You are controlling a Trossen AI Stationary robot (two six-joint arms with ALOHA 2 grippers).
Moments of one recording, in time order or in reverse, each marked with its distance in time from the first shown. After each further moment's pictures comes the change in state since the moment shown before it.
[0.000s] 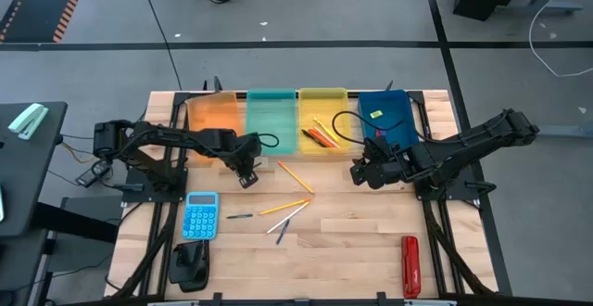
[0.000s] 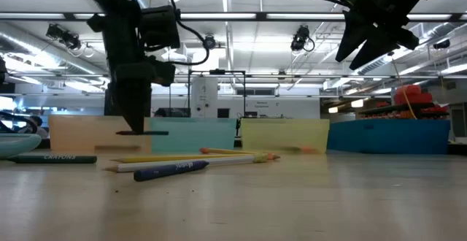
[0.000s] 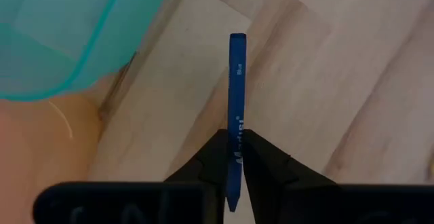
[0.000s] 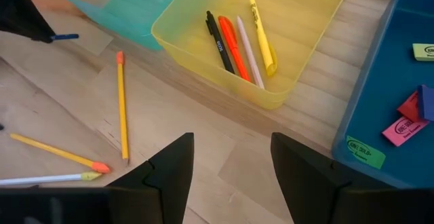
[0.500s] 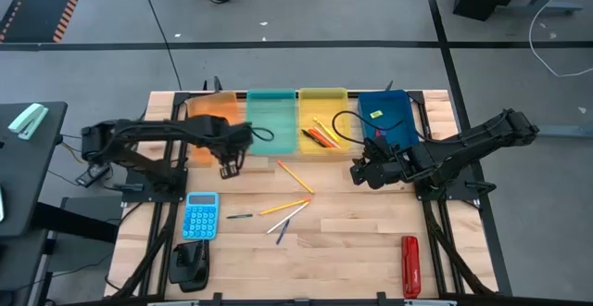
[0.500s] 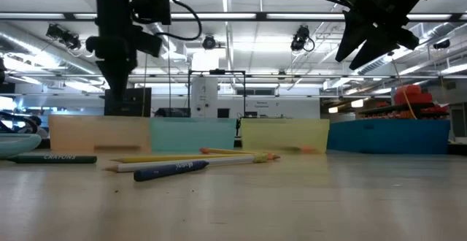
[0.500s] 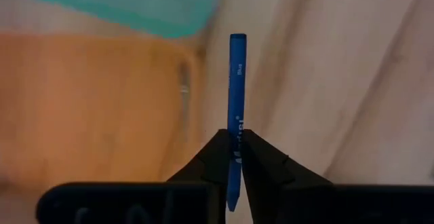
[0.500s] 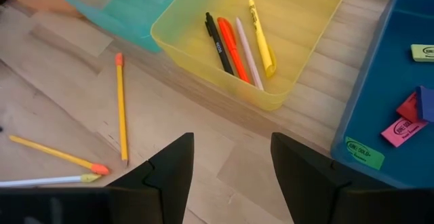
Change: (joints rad) left arm 0.036 -0.106 0.195 -0.470 -0.167 0.296; right arm 0.000 0.000 0.000 -0.001 0.006 0.004
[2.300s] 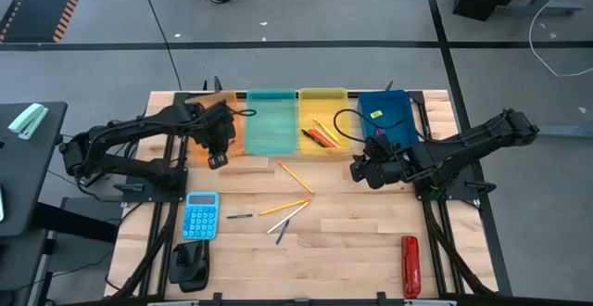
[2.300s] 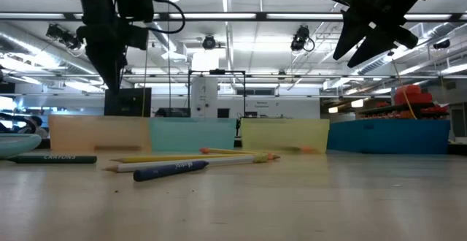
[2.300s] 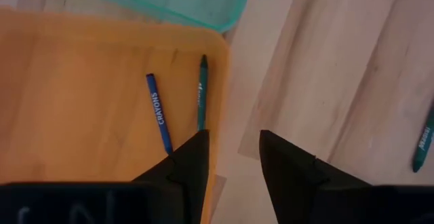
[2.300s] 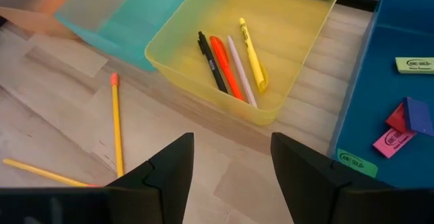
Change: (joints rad) left arm 0.225 -0.205 -0.083 0.026 0.168 0.175; right arm 0.000 0.000 0.000 0.000 0.065 0.024
